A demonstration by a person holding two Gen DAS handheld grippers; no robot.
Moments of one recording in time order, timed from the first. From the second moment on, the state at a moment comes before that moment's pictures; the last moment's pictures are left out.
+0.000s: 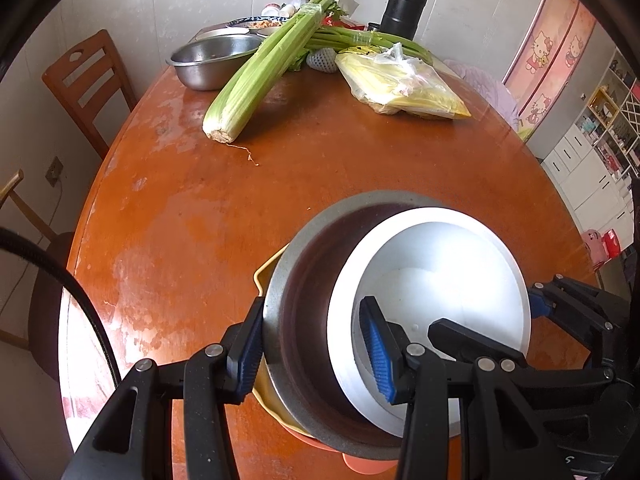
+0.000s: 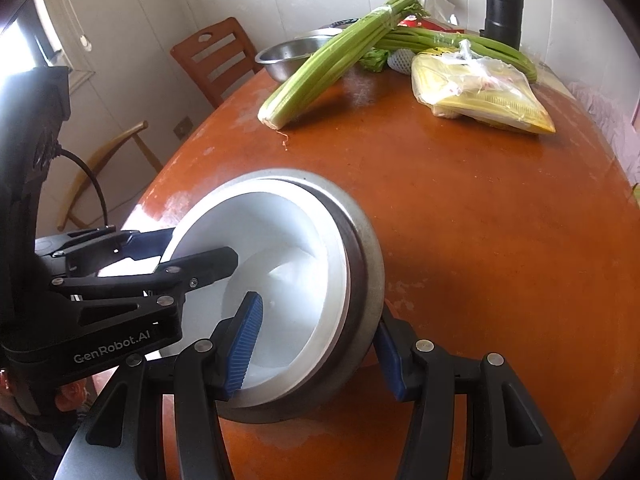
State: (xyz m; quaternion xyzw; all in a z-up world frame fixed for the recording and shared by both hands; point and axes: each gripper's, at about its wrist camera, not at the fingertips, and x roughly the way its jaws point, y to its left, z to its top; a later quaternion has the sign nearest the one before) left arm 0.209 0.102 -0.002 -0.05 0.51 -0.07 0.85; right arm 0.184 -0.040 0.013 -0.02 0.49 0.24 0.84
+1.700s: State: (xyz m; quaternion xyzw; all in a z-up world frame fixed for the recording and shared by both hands) left arm 0.122 0.093 0.036 -0.04 0.44 0.00 0.90; right arm 0.096 -0.067 0.058 -0.05 0.38 0.21 0.90
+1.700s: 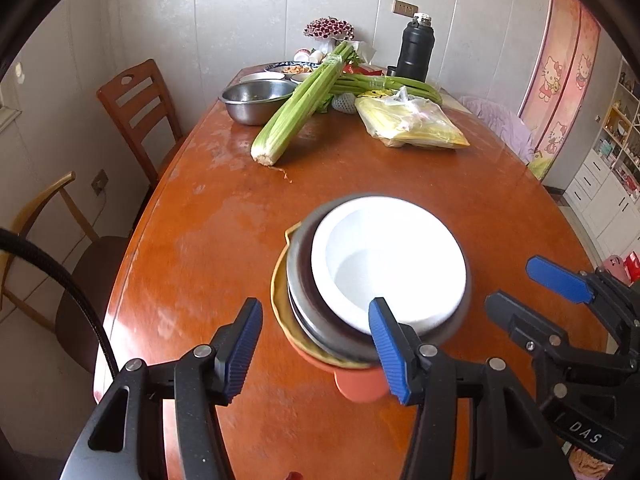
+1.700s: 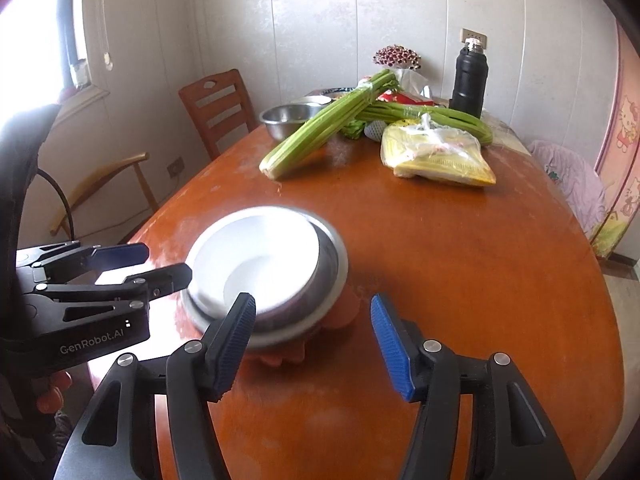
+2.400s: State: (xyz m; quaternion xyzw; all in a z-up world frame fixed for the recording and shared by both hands) left arm 0.037 0.053 0.009 -0.06 0.43 0.00 0.90; right arm 0.021 -0.093 0.024 -0.07 0.37 0.22 0.90
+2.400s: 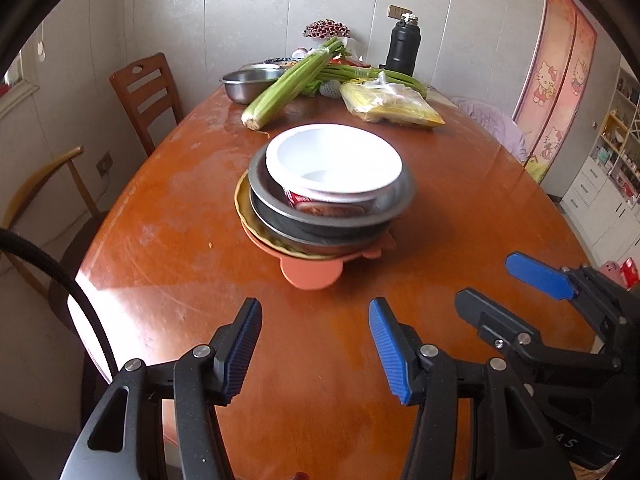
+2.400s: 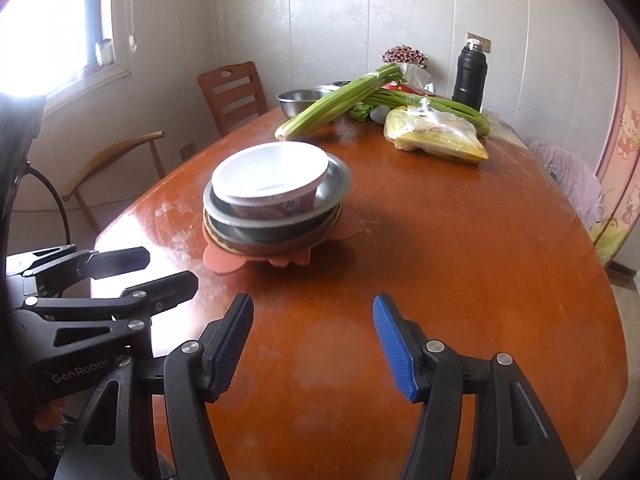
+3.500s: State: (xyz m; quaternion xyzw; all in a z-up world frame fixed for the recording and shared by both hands) left arm 0.012 0.048 0.003 -0.05 0.42 -0.01 0.91; right arm -0.003 -0.104 0.023 -0.06 0.37 0.18 0.91
